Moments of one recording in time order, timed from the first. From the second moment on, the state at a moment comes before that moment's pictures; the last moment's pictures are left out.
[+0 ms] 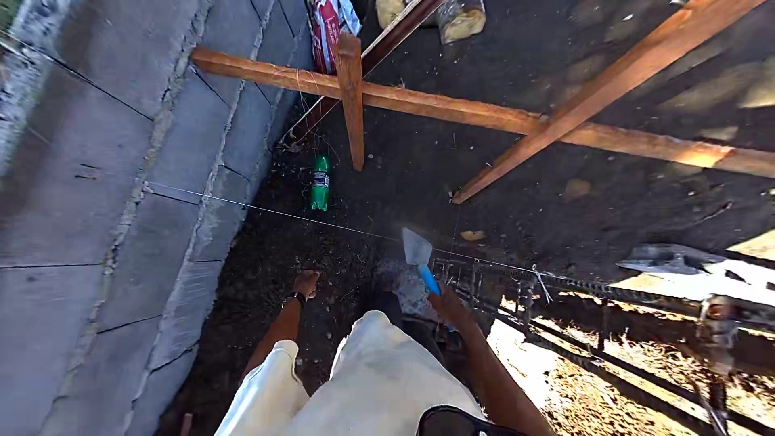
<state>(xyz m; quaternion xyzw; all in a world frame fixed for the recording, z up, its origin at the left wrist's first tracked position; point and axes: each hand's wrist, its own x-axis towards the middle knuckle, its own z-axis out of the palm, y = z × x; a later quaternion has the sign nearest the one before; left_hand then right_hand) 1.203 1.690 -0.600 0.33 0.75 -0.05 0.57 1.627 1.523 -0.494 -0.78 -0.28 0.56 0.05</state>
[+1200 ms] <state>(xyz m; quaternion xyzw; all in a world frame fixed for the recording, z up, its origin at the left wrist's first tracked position) 1.452 1.575 -0.479 0.76 0.20 -0.25 0.56 1.640 1.523 -0.503 -0.78 -0.19 0.54 0.24</state>
